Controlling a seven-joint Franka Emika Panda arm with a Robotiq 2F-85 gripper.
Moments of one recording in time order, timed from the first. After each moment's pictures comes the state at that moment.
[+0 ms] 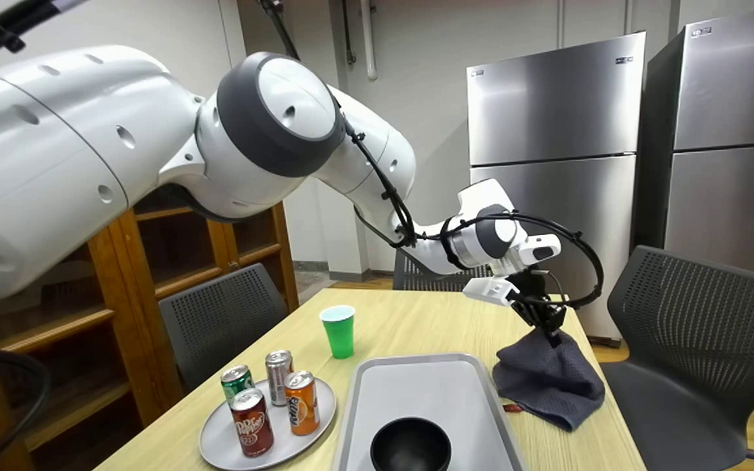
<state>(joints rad) -0.23 1.06 -0.41 -1.23 -0.06 2.44 0.48</state>
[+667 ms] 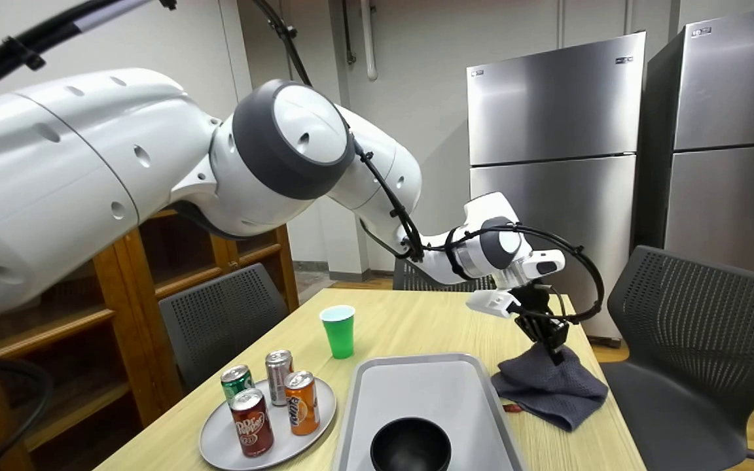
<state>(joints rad) -0.25 1.12 -0.41 -1.16 -0.05 2.36 0.51</state>
